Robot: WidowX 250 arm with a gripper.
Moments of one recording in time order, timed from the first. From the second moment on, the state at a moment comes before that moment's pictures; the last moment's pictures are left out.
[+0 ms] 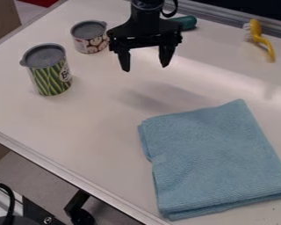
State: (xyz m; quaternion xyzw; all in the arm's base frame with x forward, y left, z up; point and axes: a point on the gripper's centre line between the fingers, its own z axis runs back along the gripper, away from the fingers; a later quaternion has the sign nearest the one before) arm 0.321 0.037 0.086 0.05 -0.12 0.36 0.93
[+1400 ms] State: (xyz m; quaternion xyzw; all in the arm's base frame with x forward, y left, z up) arm 0.240 0.186 0.109 0.08 -0.12 0.05 0.99
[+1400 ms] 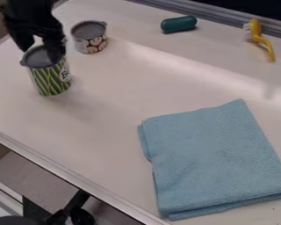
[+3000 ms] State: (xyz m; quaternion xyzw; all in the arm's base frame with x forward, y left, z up) arm 0.241 0.215 0.065 0.12 -0.07 -0.28 0.95
